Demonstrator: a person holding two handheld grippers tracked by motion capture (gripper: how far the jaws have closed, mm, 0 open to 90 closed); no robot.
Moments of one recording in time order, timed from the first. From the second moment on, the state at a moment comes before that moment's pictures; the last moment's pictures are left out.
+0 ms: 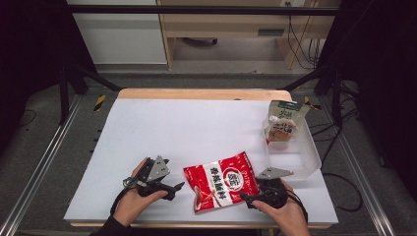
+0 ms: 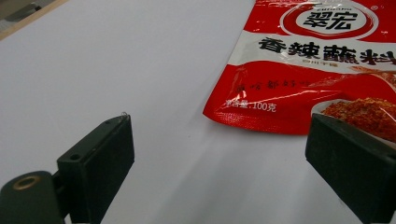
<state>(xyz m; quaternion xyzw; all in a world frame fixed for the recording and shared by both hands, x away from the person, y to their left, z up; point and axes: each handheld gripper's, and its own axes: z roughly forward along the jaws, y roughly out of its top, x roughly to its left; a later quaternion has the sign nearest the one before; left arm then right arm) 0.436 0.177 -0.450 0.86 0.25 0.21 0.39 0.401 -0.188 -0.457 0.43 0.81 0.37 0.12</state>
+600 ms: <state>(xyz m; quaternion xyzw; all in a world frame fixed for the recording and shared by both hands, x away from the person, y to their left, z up) 0.437 0.177 -0.450 0.86 0.24 0.21 0.39 0.396 -0.187 -0.465 0.45 0.82 0.35 0.09</state>
